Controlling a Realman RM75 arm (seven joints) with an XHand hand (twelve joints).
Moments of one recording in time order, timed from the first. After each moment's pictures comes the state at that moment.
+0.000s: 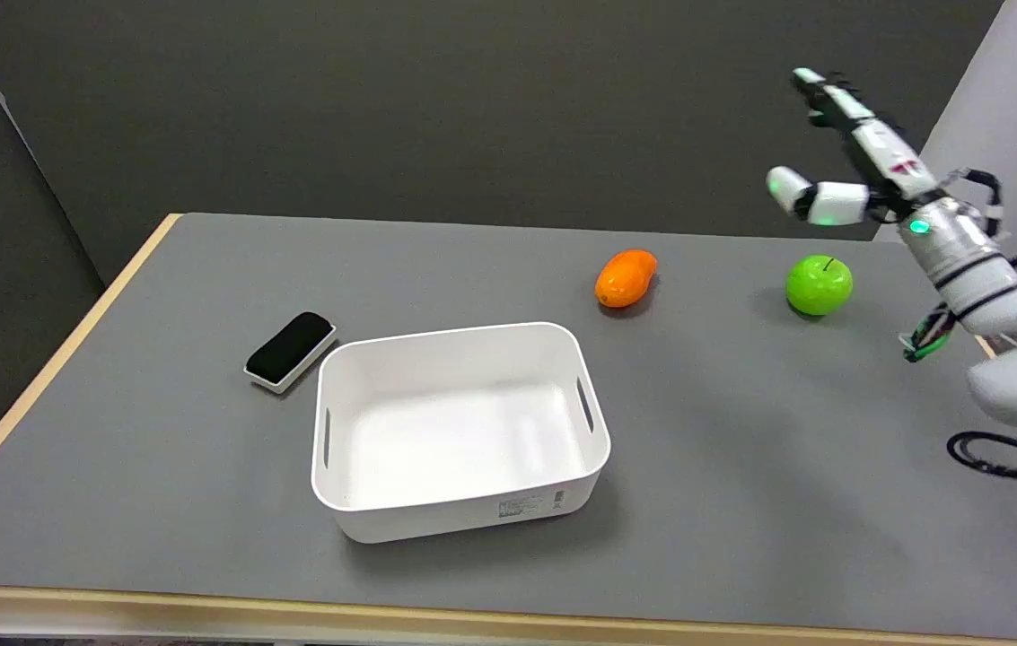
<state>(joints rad) 0.46 -0.72 -1.75 0.51 0.14 0.99 1.30</state>
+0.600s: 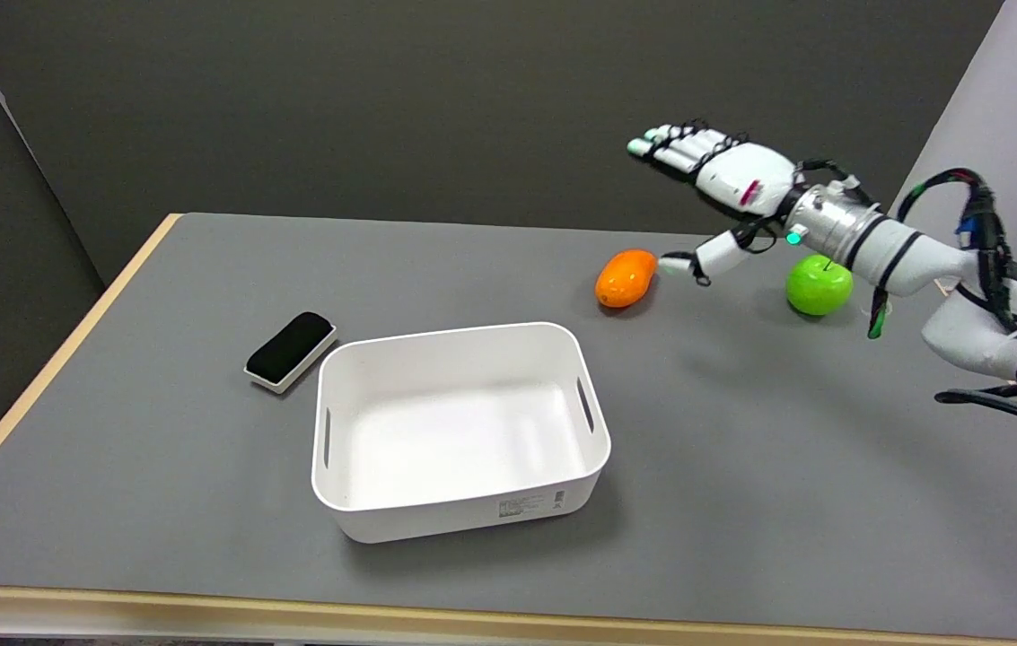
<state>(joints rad) 0.50 -0.68 -1.90 0.90 -0.38 0.68 1.17</state>
